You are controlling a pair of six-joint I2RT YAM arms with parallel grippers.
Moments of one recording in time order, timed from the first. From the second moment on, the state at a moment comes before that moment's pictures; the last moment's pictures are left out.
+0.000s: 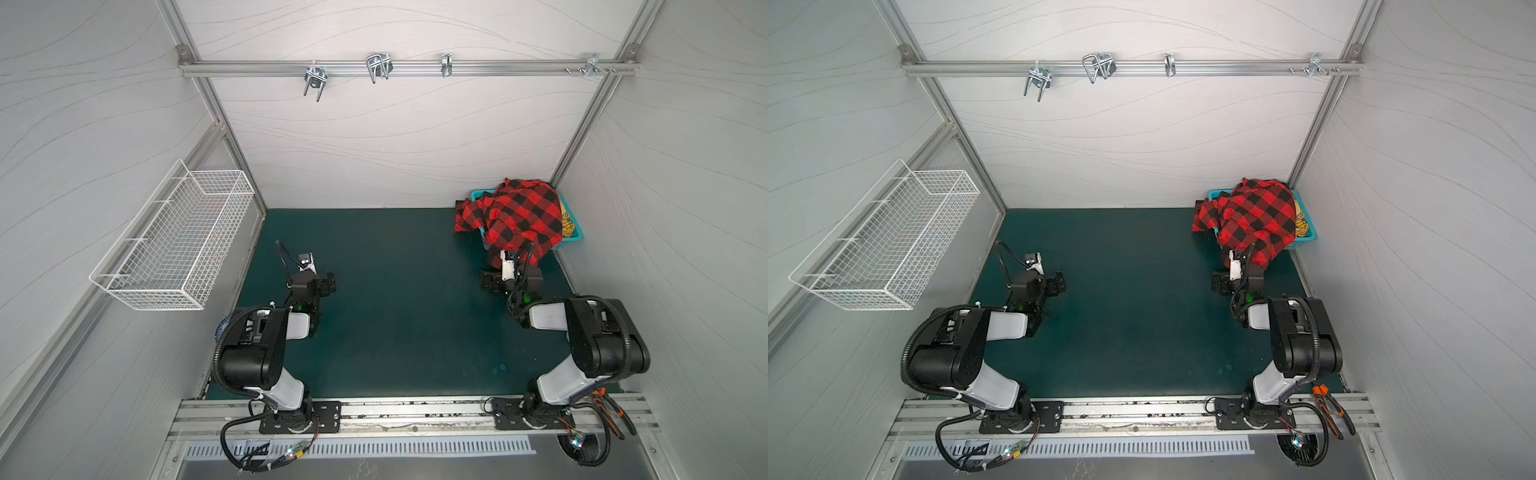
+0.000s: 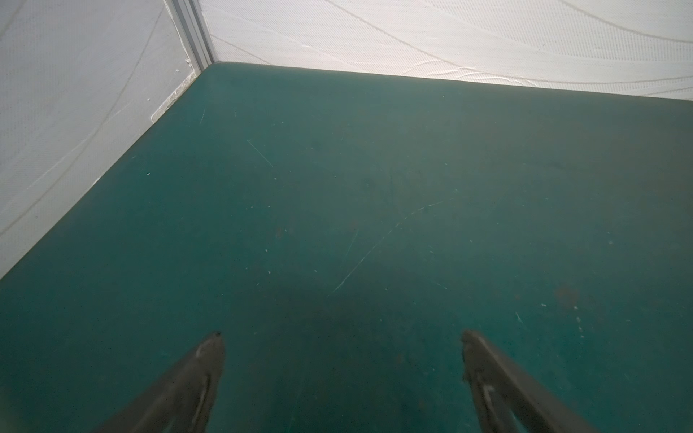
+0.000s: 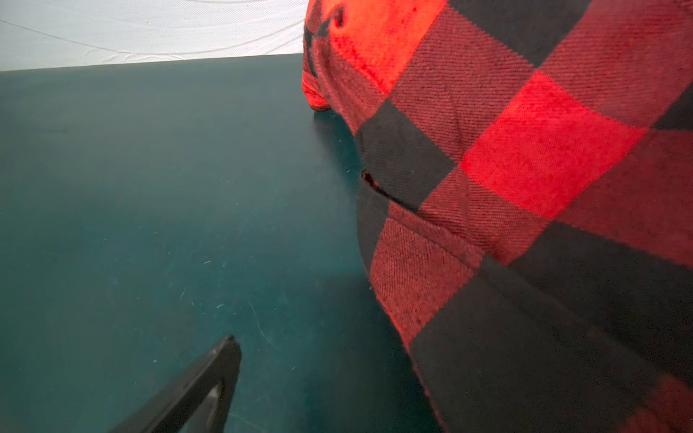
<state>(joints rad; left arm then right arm) -0.01 1.56 0.41 0.71 -0.17 -0.09 0.06 1.59 0.47 0.65 -0.19 0.00</state>
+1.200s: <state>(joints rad) -0.03 1.49 0.93 0.02 -0.31 -0.27 0.10 1.44 1.09 -0.16 0.11 0.25</state>
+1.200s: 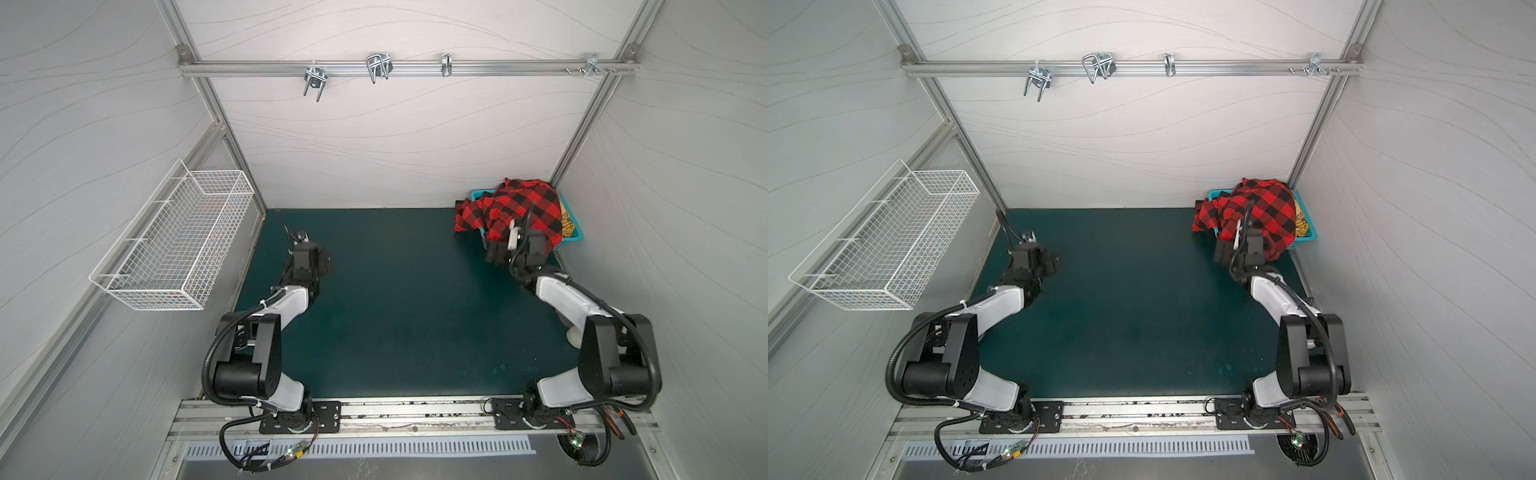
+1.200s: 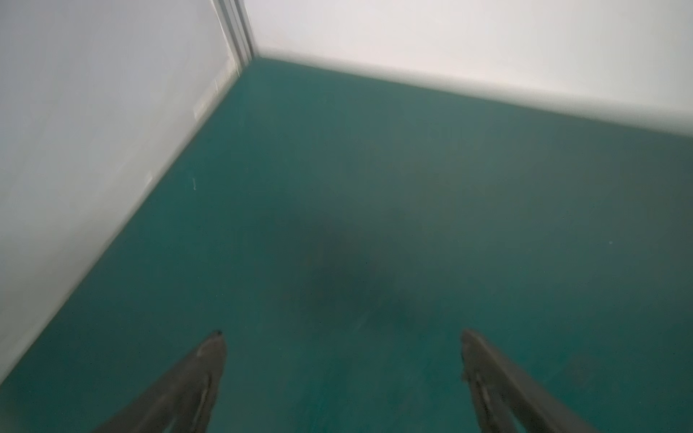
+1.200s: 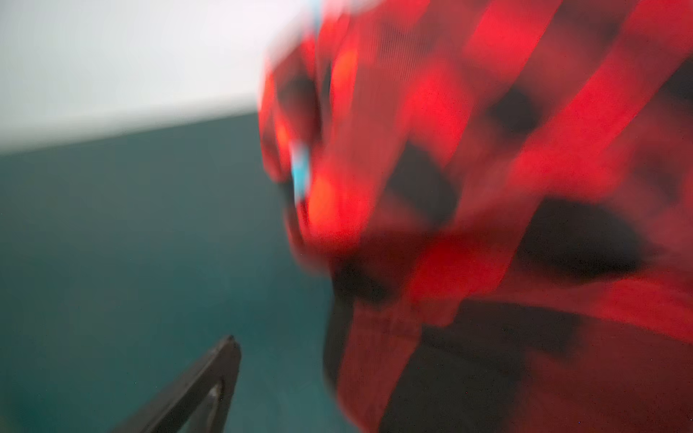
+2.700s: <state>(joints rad) -0.31 1.26 0.89 -0.53 -0.01 -0.52 0.04 1.80 1.65 -0.74 -0.03 0.39</state>
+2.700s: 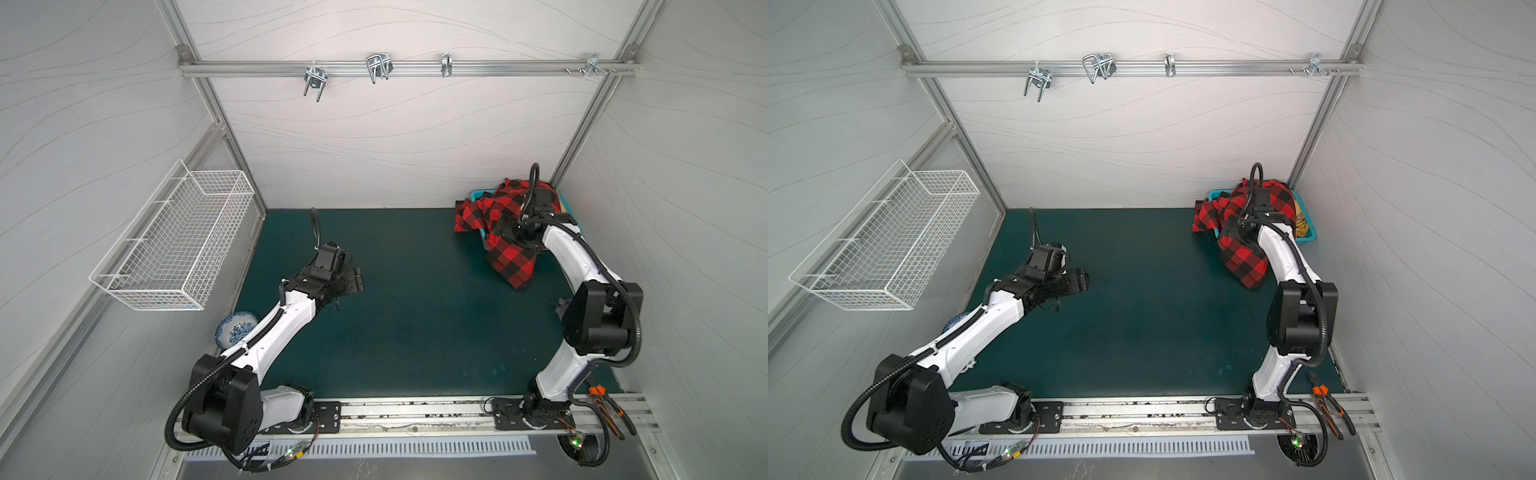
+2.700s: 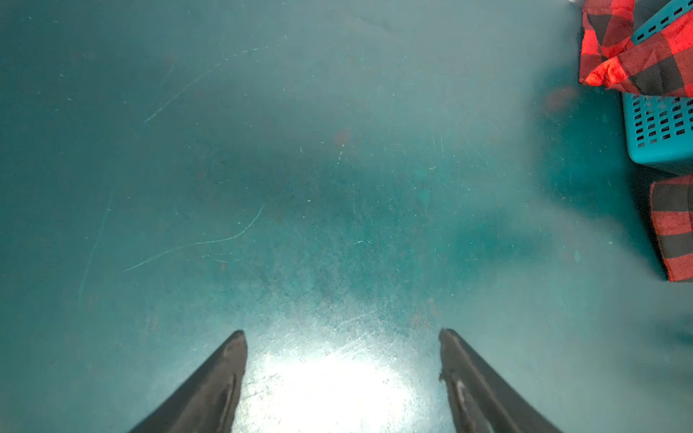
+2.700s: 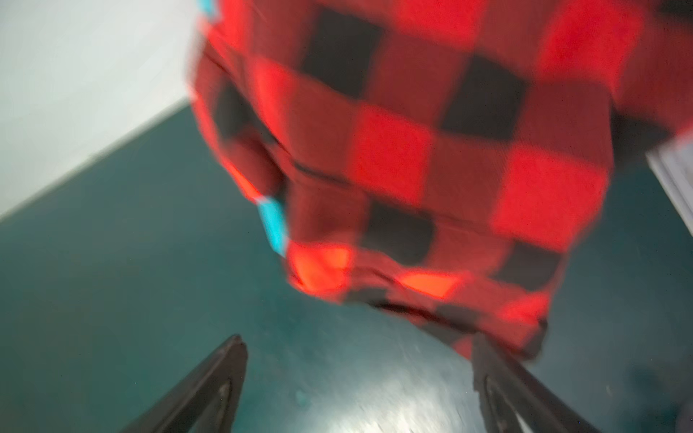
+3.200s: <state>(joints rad) -0.31 1.30 0.89 -0.53 0.01 -0.53 0.06 2.13 1.95 -0.84 0.02 0.30</state>
